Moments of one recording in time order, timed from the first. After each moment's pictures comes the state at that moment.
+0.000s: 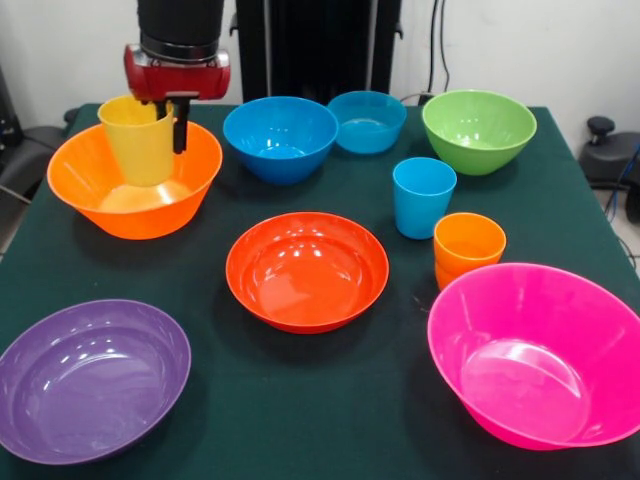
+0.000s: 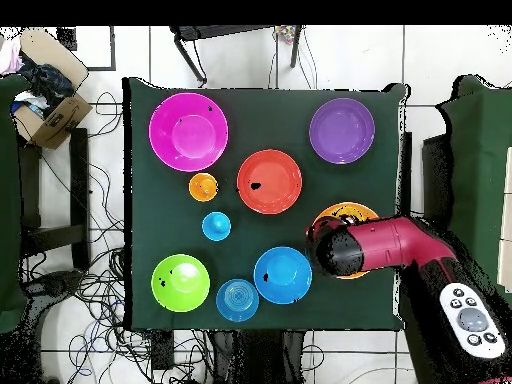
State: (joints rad) arm -0.78 -0.74 0.43 1.80 -0.83 0.56 1.57
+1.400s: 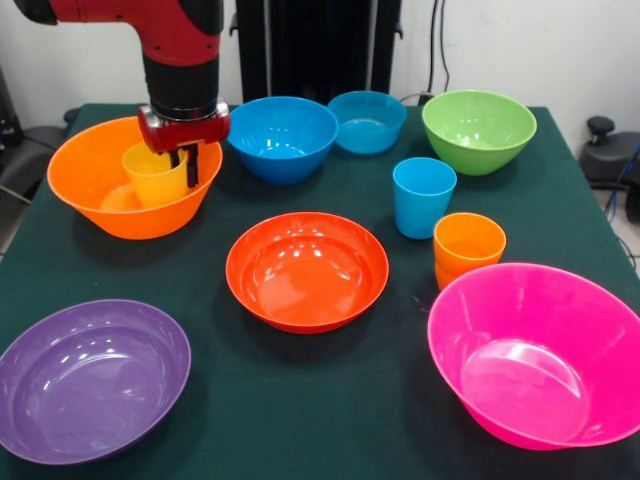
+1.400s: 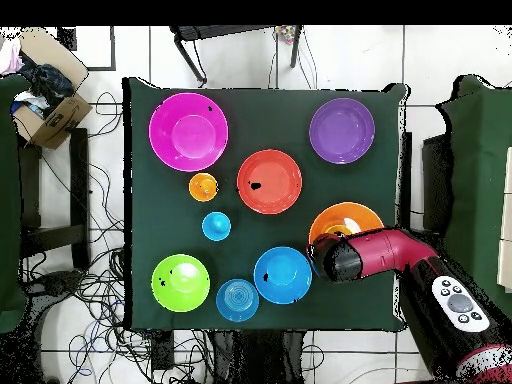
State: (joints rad) arm -0.86 -0.53 0.45 1.77 -0.97 0.56 1.56
